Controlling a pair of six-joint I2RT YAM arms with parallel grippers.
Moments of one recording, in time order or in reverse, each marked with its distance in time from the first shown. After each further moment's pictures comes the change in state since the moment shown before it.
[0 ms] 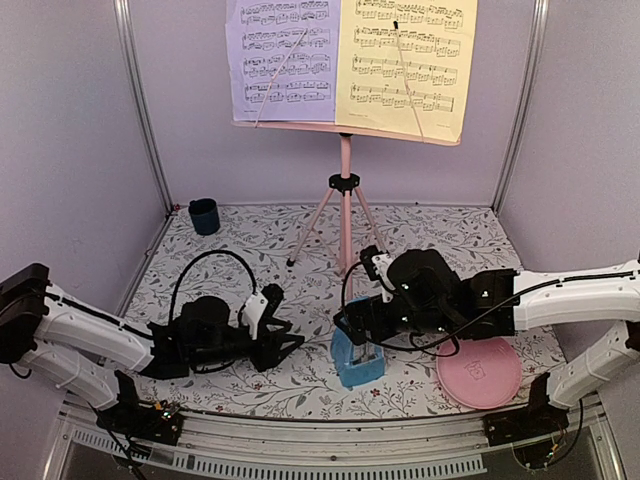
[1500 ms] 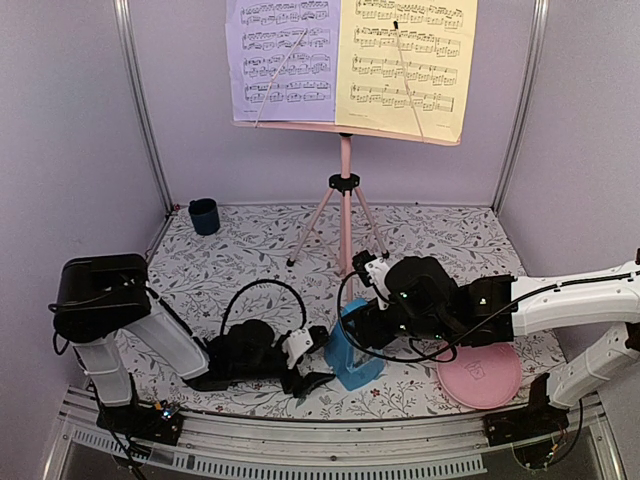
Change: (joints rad) left arm -0.068 0.493 0.098 0.314 0.094 0.306; right arm 0.035 0.015 -0.013 0.037 0.049 -0.135
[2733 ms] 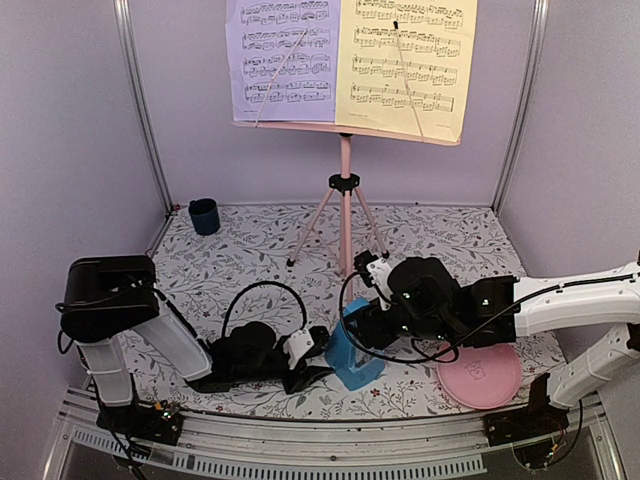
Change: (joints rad) left arm -0.007 0.043 0.006 0.044 -0.027 -0.011; right arm 0.000 -0.011 -0.010 0.004 0.000 -0.009
